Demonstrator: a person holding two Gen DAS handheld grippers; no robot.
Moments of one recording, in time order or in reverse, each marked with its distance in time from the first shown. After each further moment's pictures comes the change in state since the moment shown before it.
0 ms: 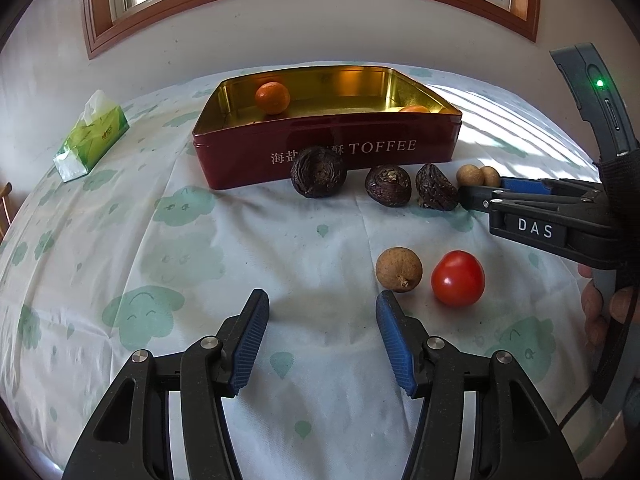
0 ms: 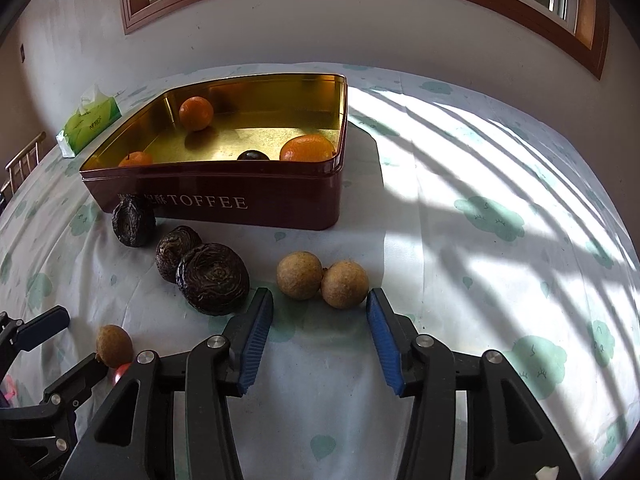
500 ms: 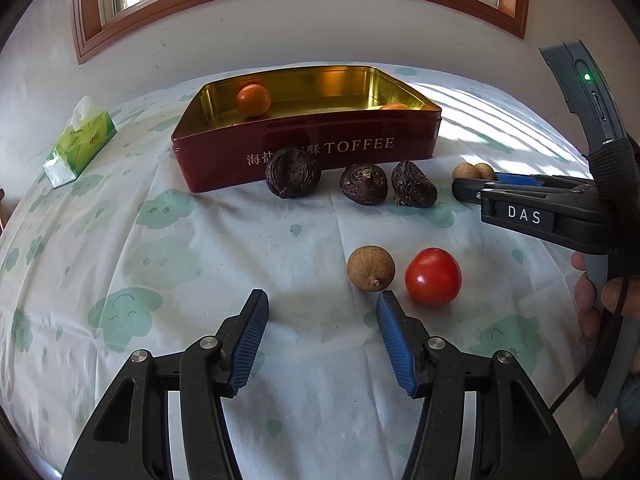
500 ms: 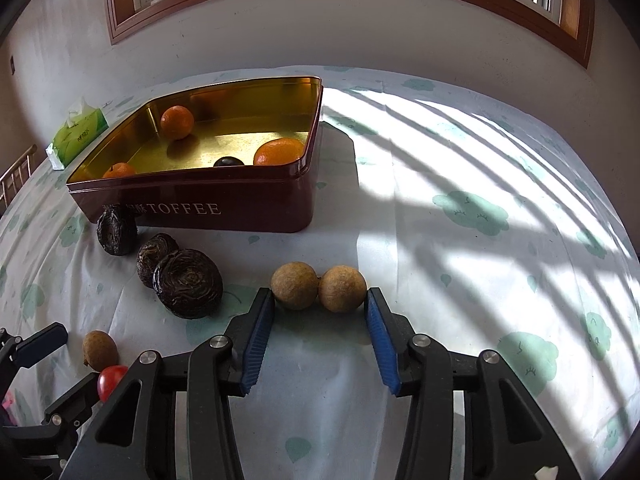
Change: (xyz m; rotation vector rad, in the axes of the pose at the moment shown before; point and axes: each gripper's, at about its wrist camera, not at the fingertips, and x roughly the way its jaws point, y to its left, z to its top) left arm 0.000 -0.012 -0.001 0.022 -0.004 -0.032; right arm -0.004 -0.017 -0.005 0.046 -0.009 -0.027
